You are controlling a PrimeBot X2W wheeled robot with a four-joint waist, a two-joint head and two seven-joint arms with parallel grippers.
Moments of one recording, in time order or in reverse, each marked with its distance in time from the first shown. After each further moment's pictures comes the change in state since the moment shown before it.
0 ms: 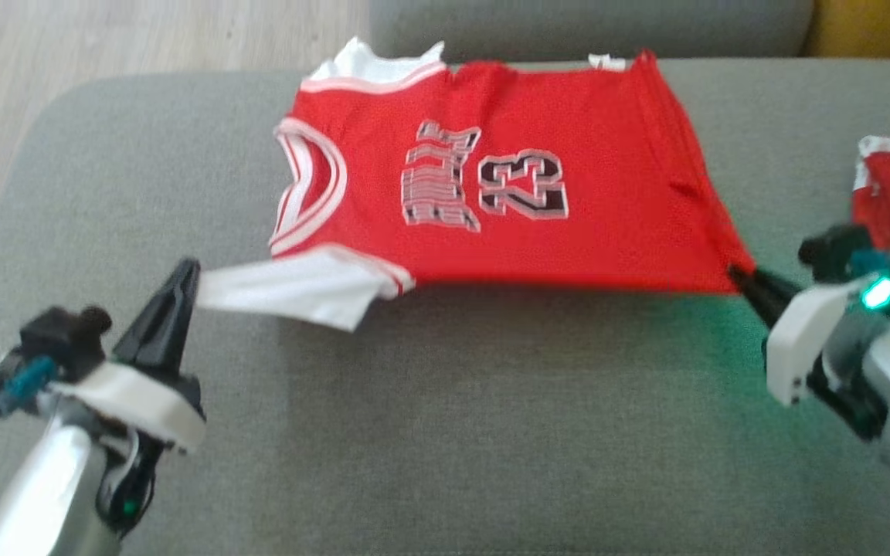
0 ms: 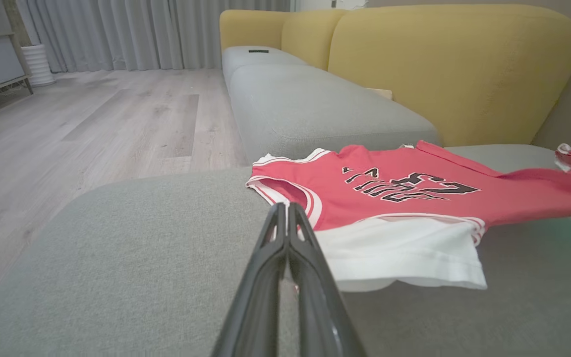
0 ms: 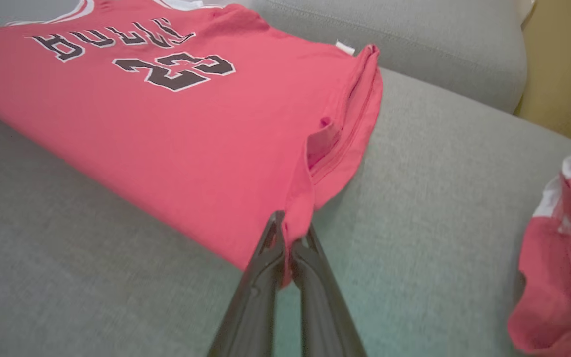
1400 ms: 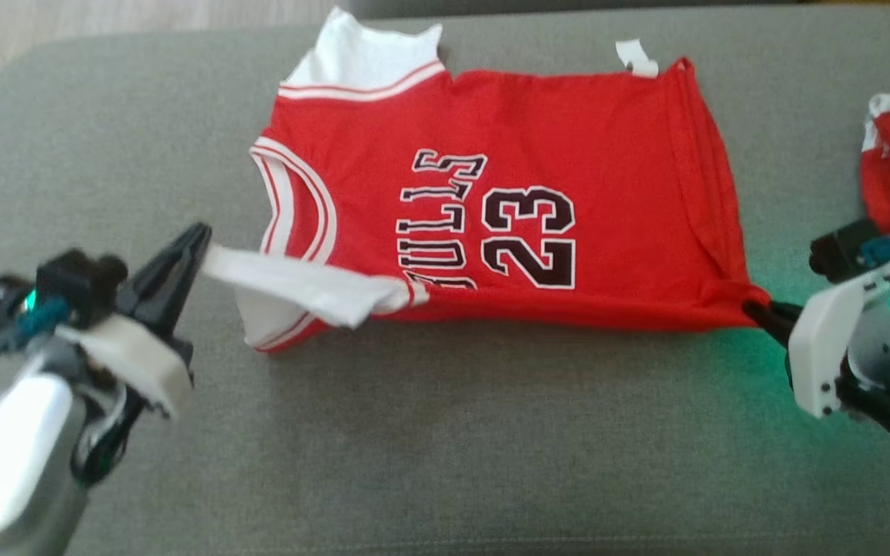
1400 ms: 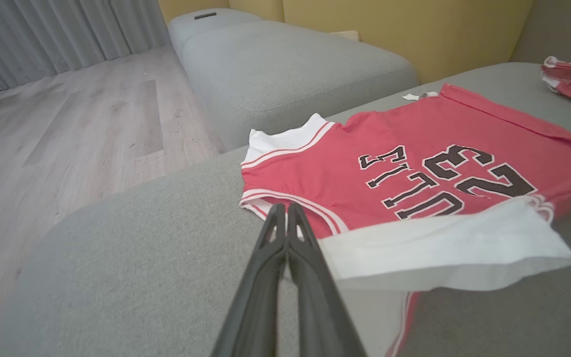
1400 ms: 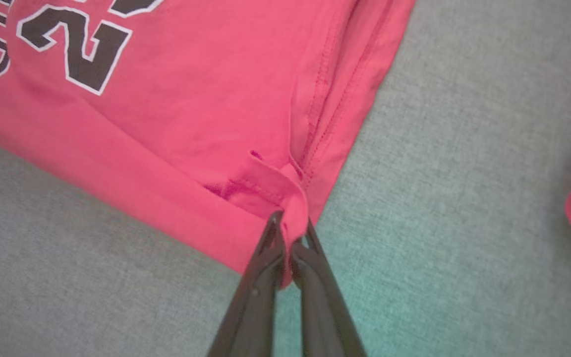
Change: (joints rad) left arm -0.072 0.138 -0.118 -0.127 0.034 0.011 0.132; right arm 0.171 -0.098 -0.218 -0.328 0.027 0.000 0.452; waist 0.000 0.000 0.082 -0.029
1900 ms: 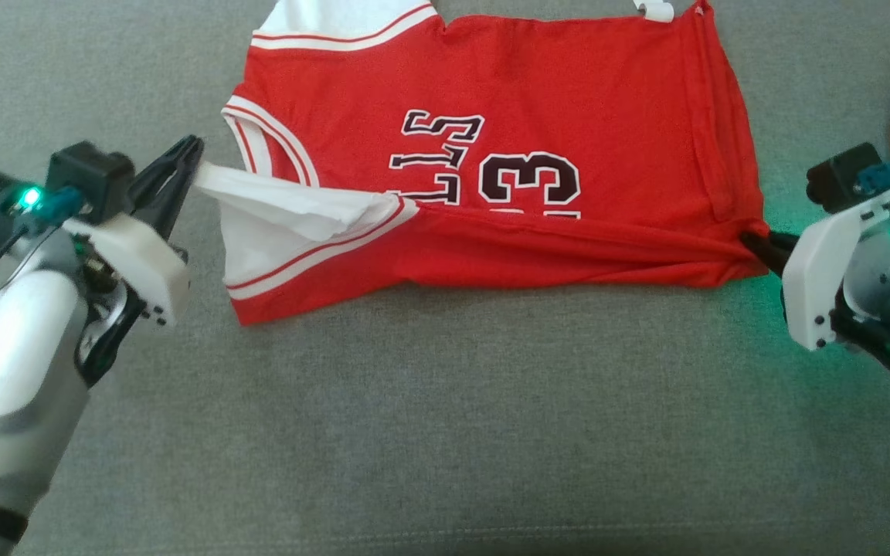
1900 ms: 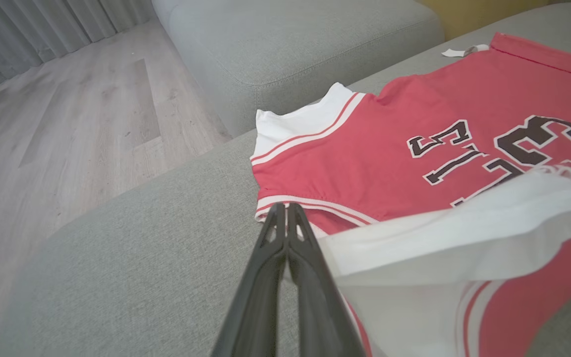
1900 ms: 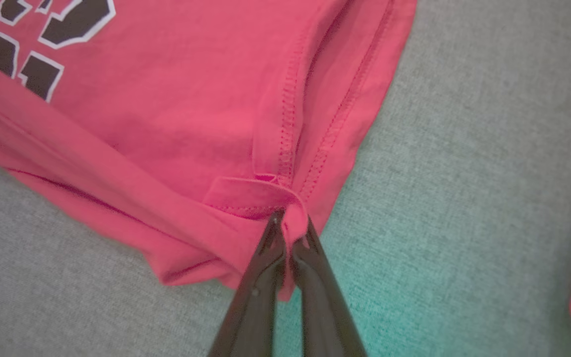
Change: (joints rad) left arm -0.328 -0.026 -0.166 0.291 0.005 -0.011 -0.020; right arm -0.162 0.042 0.012 0.064 -0.049 0.000 0.033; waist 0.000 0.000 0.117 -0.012
